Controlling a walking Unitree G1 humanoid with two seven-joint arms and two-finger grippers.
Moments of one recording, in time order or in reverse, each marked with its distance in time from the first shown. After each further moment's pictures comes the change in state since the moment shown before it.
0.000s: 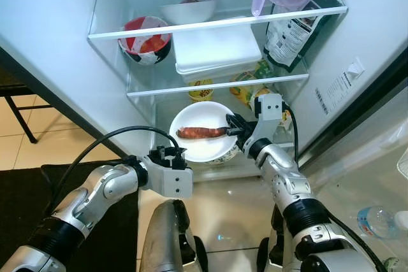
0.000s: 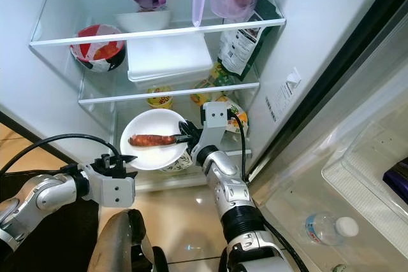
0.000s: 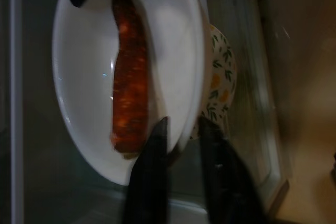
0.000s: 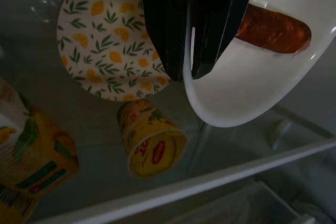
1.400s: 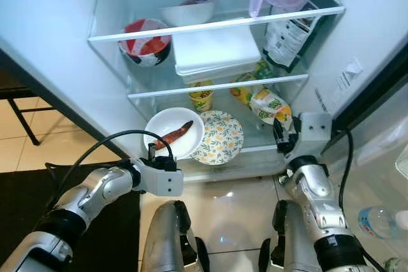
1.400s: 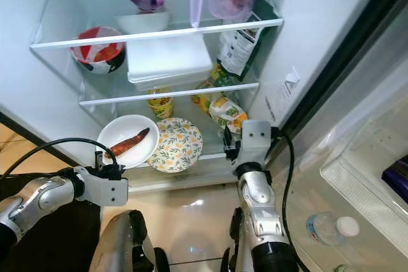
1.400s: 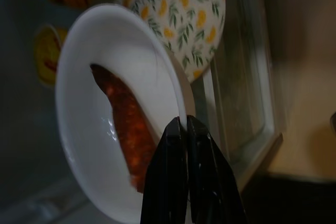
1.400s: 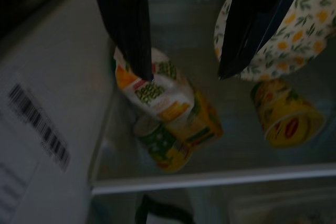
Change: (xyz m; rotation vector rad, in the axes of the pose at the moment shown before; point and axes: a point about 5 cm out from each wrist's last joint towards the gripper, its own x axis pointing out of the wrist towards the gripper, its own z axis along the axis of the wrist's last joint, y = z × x) left arm 0.011 -0.020 -0.043 0.006 0.168 -0.026; right arm -0.068 -0.054 0.005 -0.310 -0.174 -0.400
